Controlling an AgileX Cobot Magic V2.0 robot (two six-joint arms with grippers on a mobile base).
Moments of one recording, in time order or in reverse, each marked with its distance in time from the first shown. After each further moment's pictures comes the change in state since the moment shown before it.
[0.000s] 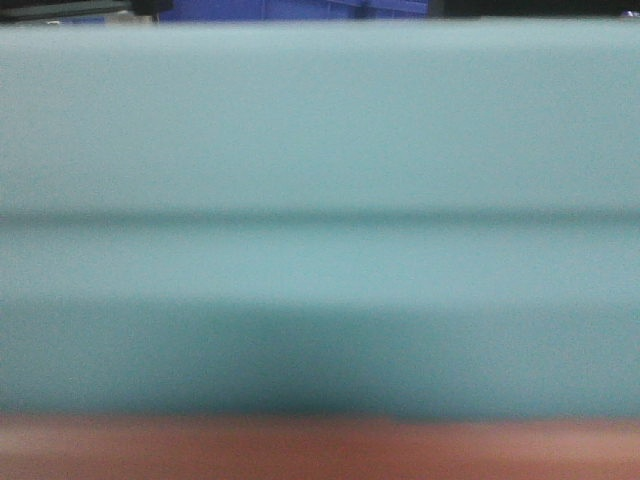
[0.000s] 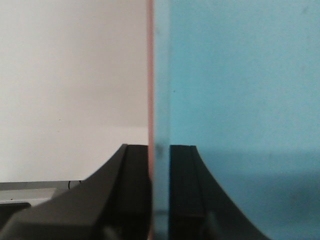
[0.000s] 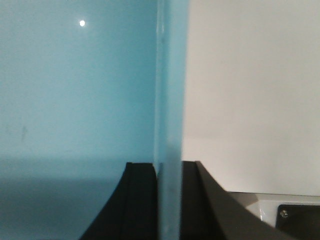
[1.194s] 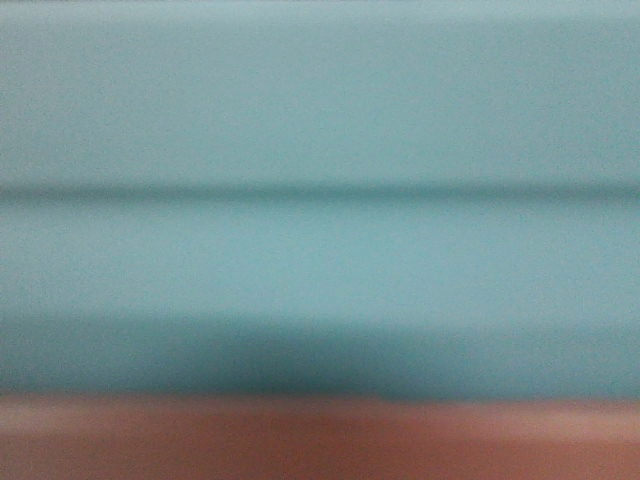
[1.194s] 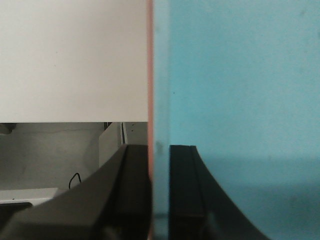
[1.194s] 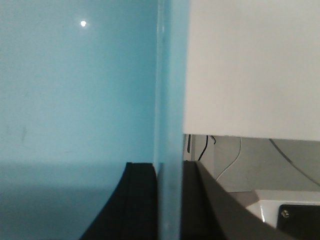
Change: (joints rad) left arm 0.000 -0.003 0.000 0.000 0.002 0.000; right arm 0.002 0.000 0.000 0.000 -0.002 0.001
